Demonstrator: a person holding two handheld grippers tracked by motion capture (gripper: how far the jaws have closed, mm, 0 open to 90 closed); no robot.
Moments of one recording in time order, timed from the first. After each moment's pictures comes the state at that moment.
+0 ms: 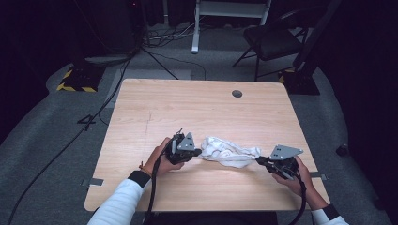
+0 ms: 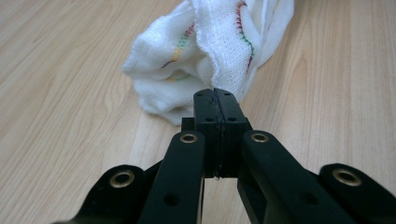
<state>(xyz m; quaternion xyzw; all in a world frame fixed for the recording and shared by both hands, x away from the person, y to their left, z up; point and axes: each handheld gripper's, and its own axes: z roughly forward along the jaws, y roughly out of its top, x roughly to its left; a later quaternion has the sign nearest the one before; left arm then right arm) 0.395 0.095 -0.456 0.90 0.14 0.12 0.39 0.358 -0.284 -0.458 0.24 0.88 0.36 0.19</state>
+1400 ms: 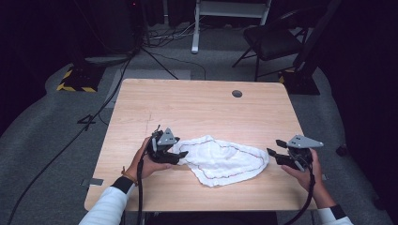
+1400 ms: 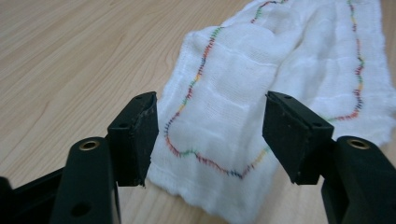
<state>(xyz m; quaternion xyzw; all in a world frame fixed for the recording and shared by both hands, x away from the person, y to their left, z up) 0.390 0.140 -0.451 0.87 0.25 0.14 0.40 0.374 -0.319 -0.441 0.35 0.82 0.38 0.24</state>
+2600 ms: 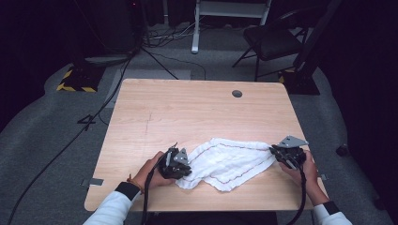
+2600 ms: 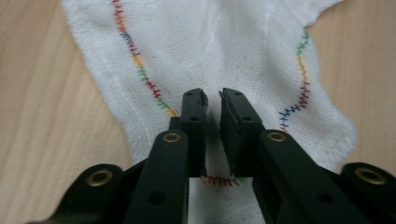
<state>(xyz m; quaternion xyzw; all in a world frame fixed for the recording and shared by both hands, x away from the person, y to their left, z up) 0.360 0.108 -0.482 0.94 0.15 0.03 0.31 0.392 -0.318 -0.472 0.37 0.84 0.29 0.27</state>
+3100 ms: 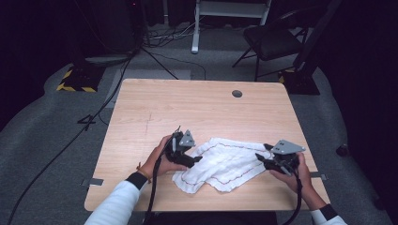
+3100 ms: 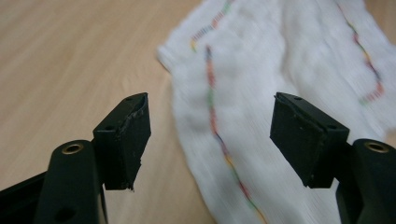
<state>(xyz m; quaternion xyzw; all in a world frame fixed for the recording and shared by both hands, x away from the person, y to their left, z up) 0.408 0.084 -0.451 0.90 0.21 0.12 0.37 0.365 -0.281 -0.452 0.30 0.85 0.36 0.25</state>
